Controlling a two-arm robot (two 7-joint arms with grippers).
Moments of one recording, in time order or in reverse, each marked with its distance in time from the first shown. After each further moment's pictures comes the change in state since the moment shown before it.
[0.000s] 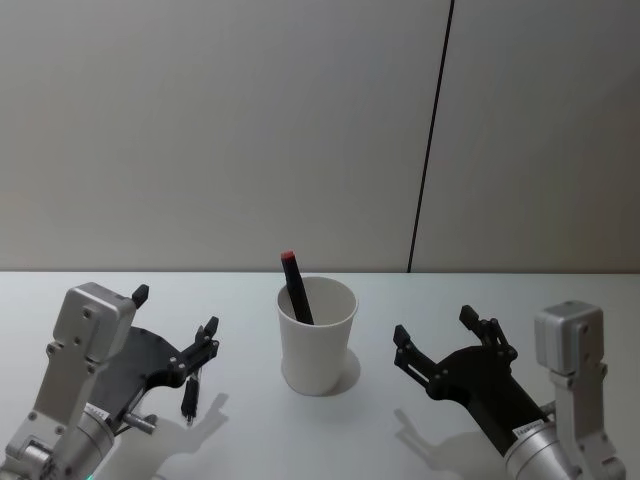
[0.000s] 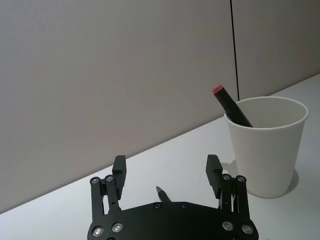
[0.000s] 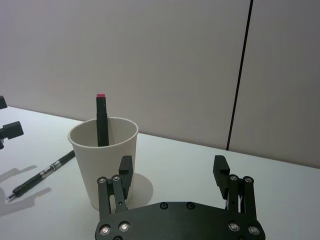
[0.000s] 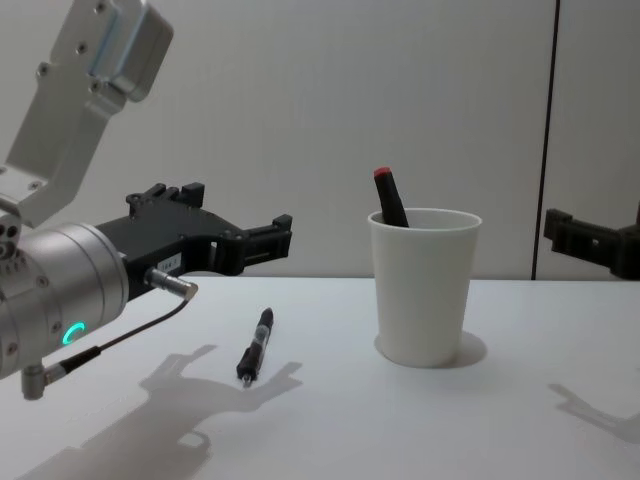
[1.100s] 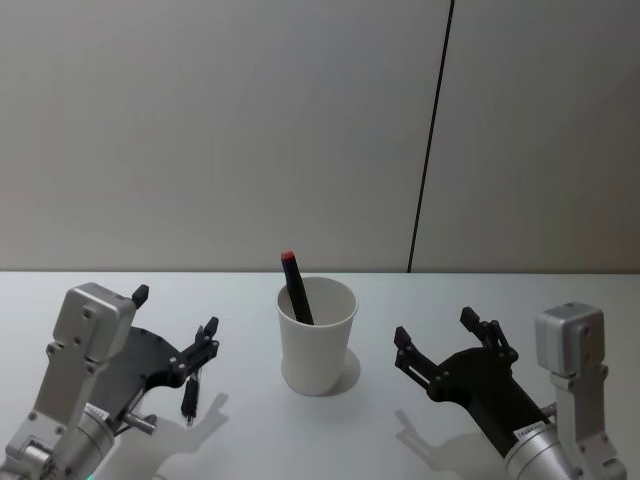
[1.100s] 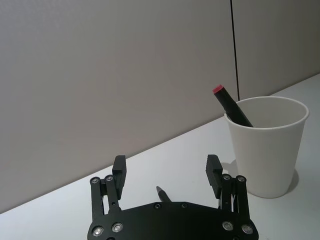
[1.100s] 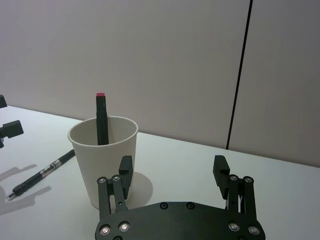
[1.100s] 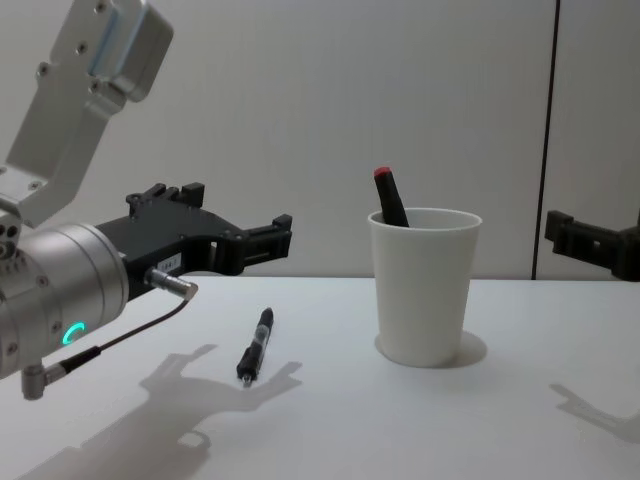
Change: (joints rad) left arm 0.000 0.000 0.000 0.000 0.000 0.000 0.000; right arm -0.005 0.002 0.000 -0.003 0.001 0.000 -0.002
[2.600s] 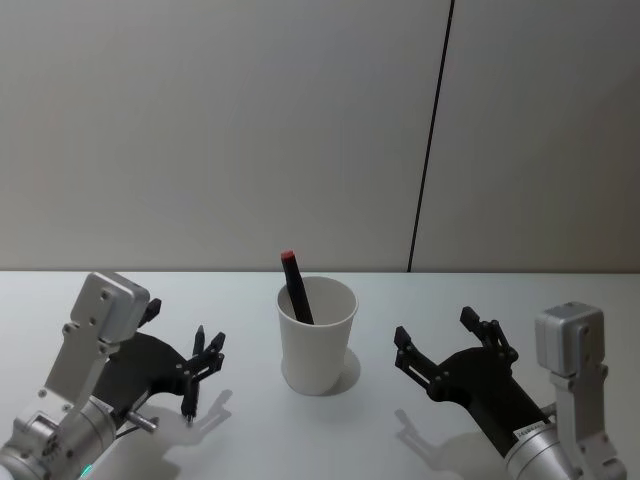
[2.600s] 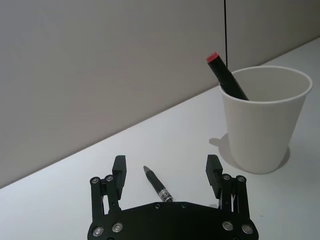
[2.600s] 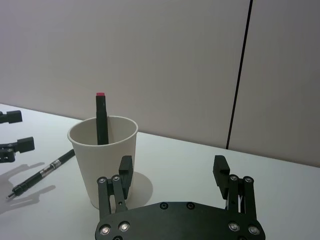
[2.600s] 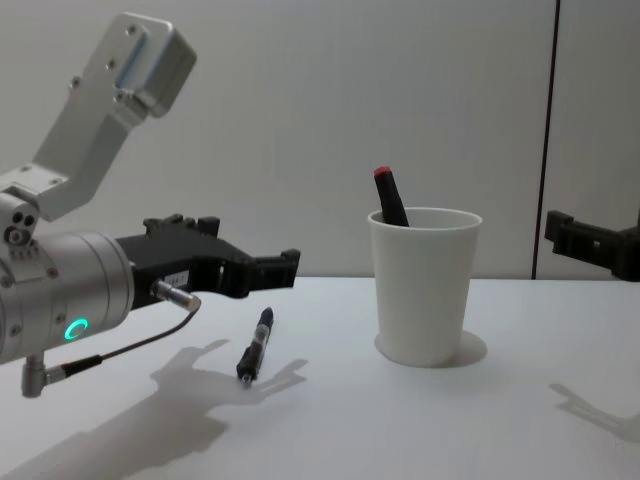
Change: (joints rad) left arm -0.057 0.007 0.004 0.033 -0.039 0.133 -0.096; right arm 0.000 0.000 0.000 0.000 -0.001 0.000 0.000
